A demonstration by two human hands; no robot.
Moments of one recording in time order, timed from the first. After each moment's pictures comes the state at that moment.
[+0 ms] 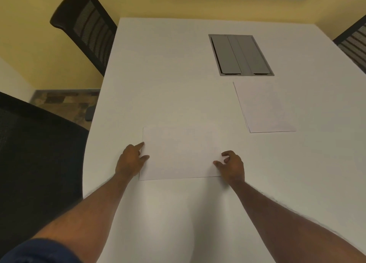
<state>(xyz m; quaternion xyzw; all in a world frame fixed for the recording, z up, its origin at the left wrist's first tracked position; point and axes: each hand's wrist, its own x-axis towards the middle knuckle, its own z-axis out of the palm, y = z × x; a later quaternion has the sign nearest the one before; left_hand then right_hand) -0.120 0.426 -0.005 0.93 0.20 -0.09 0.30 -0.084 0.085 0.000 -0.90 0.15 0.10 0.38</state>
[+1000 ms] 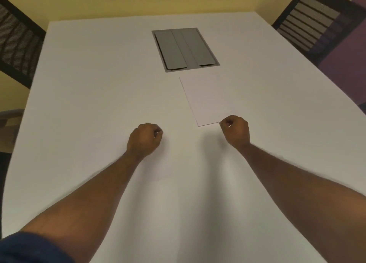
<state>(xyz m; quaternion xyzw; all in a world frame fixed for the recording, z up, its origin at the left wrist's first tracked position) -0.013 0.211 0.050 0.96 -0.02 0.00 0.28 0.006 -0.088 0.055 -0.91 0.17 -0.05 0.37</state>
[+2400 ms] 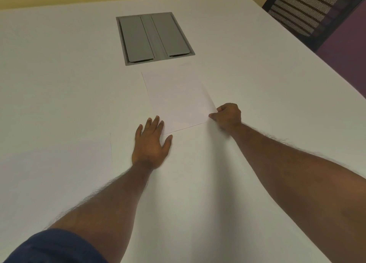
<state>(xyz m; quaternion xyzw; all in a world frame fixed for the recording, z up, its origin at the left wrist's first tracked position) 0.046 0.041 -0.060 0.98 -0.06 0.04 0.18 0.127 -0.214 -0.008 -0.86 0.26 0.05 0.43</state>
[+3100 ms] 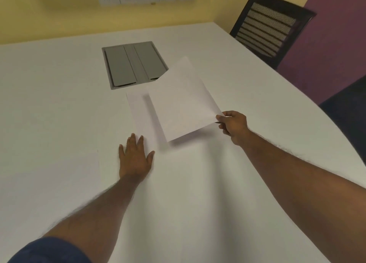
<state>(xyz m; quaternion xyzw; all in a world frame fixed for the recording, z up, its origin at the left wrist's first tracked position) 0.028 0.029 -0.038 1.00 -0.01 0.00 0.09 0.070 -0.285 0.069 -0.69 0.28 0.00 0.66</state>
